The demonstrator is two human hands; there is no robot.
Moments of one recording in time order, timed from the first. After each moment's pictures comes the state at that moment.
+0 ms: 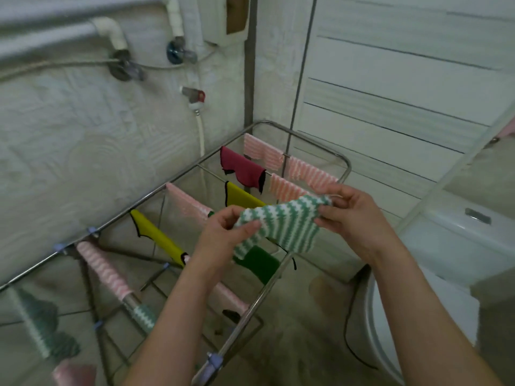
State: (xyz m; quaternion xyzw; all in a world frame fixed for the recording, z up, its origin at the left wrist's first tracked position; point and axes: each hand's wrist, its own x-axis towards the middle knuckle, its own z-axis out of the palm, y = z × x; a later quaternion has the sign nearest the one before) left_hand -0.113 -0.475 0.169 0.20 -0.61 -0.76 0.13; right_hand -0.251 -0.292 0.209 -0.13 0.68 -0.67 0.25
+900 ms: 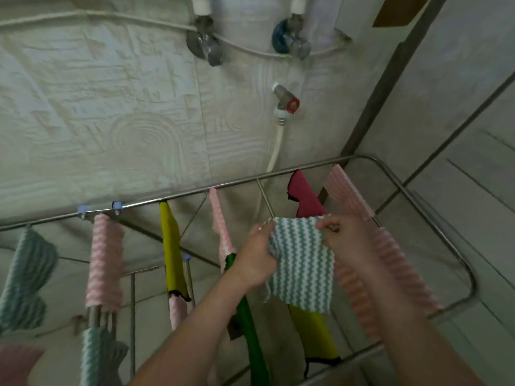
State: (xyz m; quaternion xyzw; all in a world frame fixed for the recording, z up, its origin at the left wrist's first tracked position) left_hand -0.274 -0.563 0.080 0.38 -0.77 -0.49 0.16; right_hand -0.455 -0.499 0.098 -0.41 0.81 -0.33 0.26
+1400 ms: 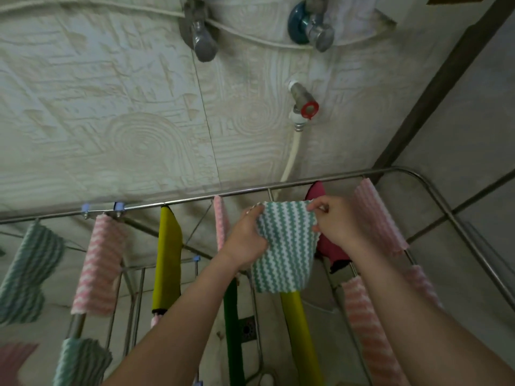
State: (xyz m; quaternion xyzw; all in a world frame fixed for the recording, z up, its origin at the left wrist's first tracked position) left_hand -0.303 -0.638 0.065 0.52 -0.70 -0.47 0.14; right_hand -0.494 -0.616 0.068 -0.45 0.77 -0.31 0.32
